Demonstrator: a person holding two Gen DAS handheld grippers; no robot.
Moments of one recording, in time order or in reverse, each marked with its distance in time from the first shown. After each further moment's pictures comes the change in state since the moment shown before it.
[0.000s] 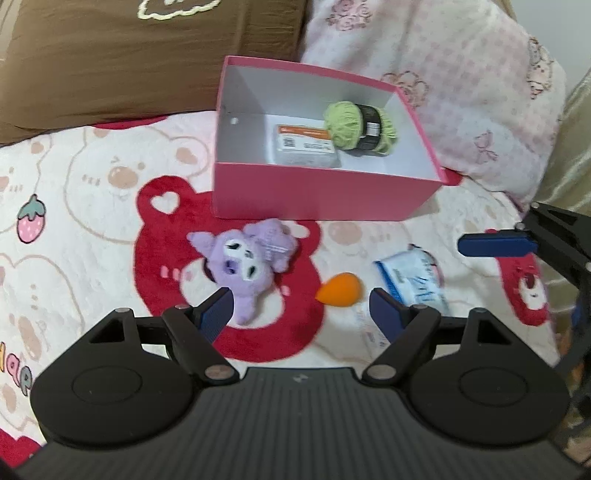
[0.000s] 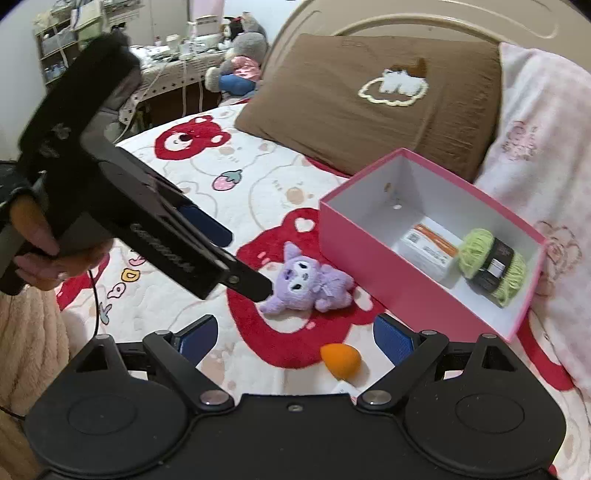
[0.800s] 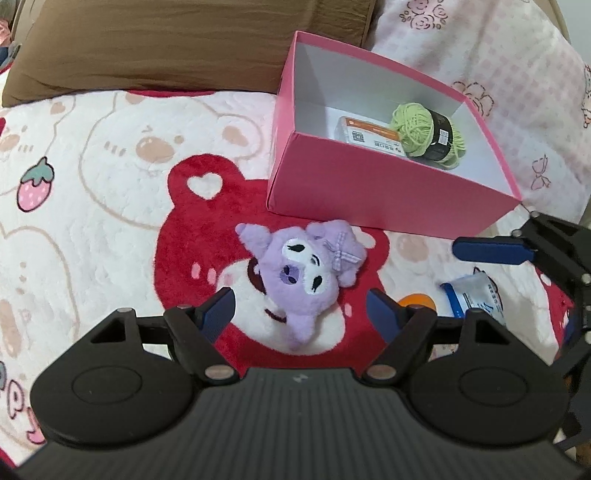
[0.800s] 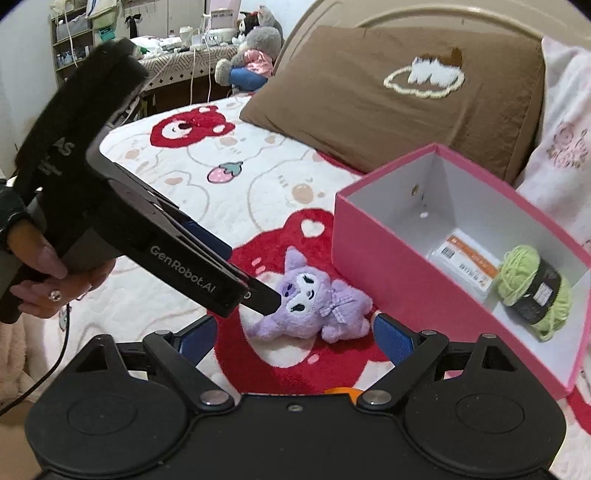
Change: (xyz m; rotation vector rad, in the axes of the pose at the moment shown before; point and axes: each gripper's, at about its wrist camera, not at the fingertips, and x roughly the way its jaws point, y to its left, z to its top) left arm 0.063 0.054 -0.017 -0.122 -0.056 0.032; right arm 0.092 -0.006 -0.002 -0.049 -0.018 -0.003
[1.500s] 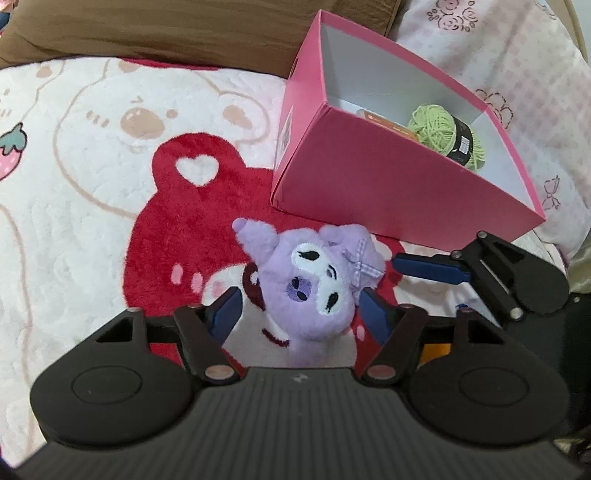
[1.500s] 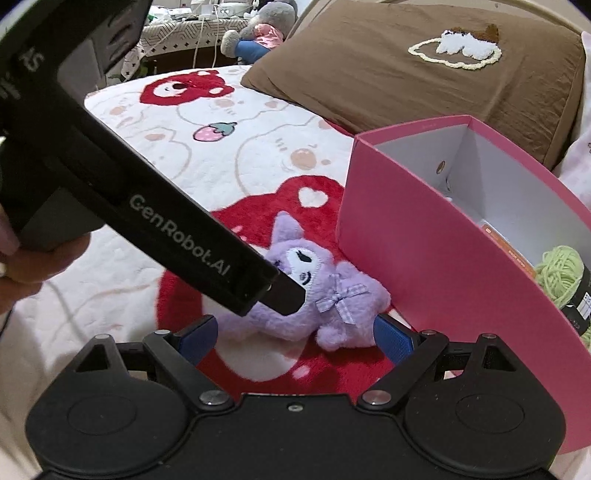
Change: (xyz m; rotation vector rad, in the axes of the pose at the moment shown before) left arm 0.049 0.019 -0.001 -0.076 -0.016 -0.048; right arm 0.081 0.004 -0.019 -0.113 0.024 -0.054
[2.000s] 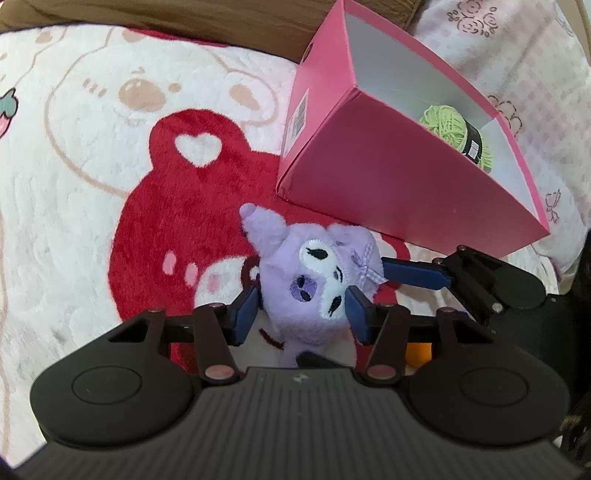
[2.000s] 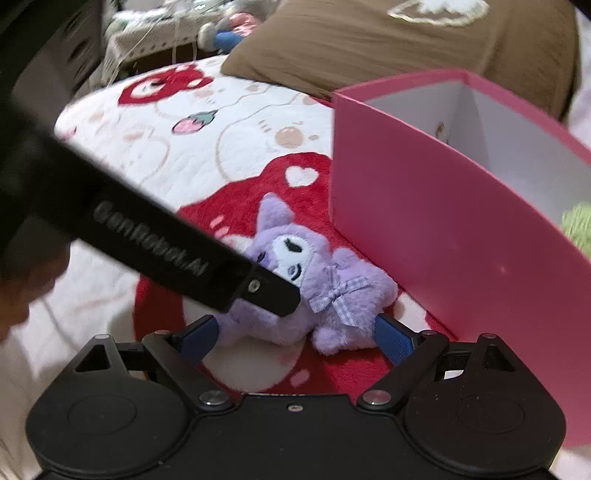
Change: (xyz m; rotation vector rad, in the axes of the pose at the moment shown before) left arm 0.015 0.013 0.000 -0.079 0.033 -0.046; right arm 0.019 -0.022 -0.003 0.178 0.029 0.072
